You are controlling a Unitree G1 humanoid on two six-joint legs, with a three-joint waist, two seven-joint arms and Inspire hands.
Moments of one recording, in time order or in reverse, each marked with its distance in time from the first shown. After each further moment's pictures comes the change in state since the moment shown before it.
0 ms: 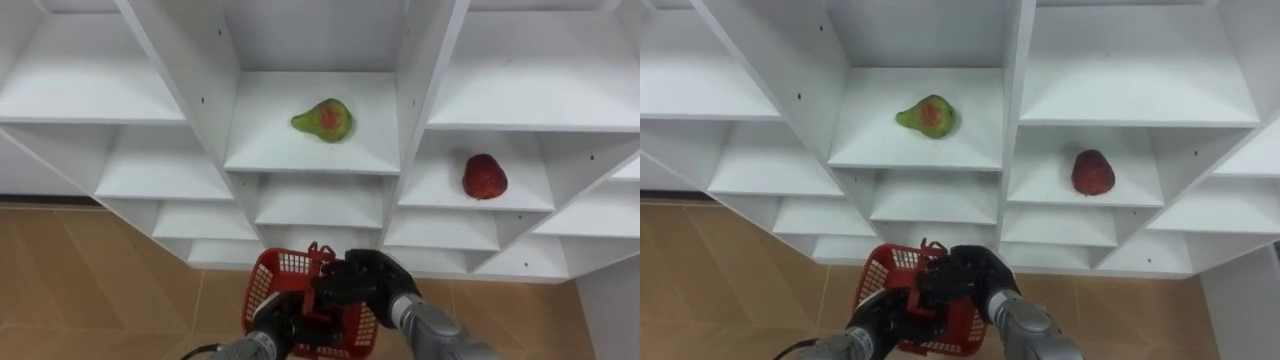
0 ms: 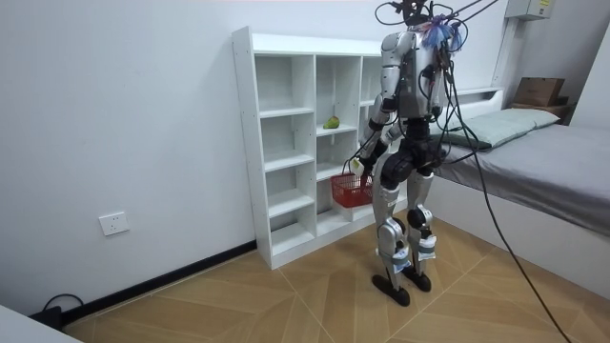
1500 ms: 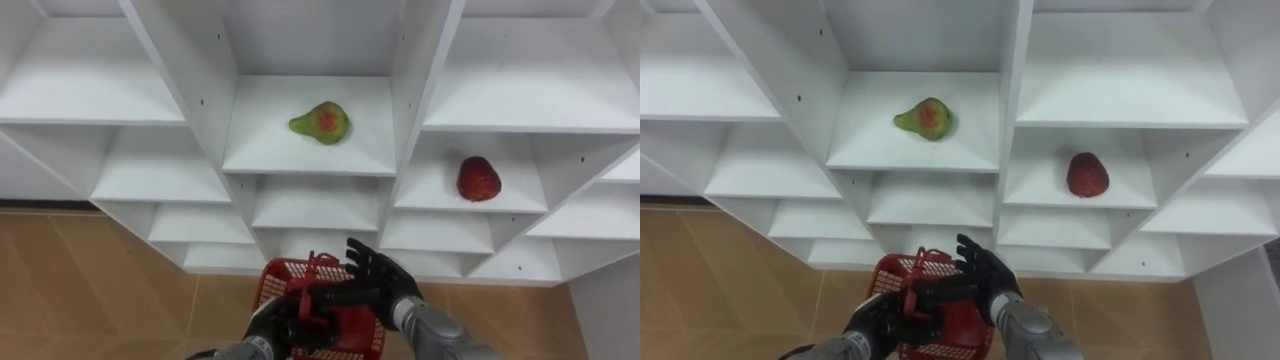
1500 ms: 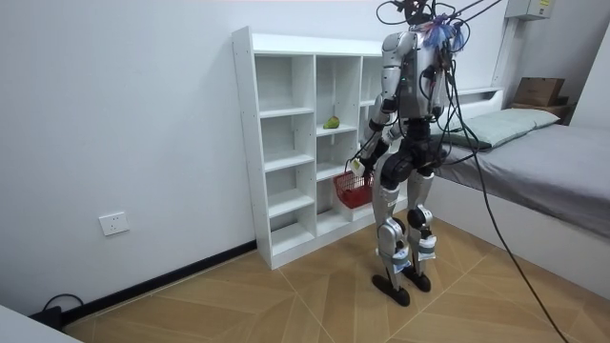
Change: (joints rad) left arm 0.000 0.012 0.000 0.025 -0.040 -0.014 0.001; right arm 0.000 -0.003 -0.001 0.015 -0.002 -0.008 -0.002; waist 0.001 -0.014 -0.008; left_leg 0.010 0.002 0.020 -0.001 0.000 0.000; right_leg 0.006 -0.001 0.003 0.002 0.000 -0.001
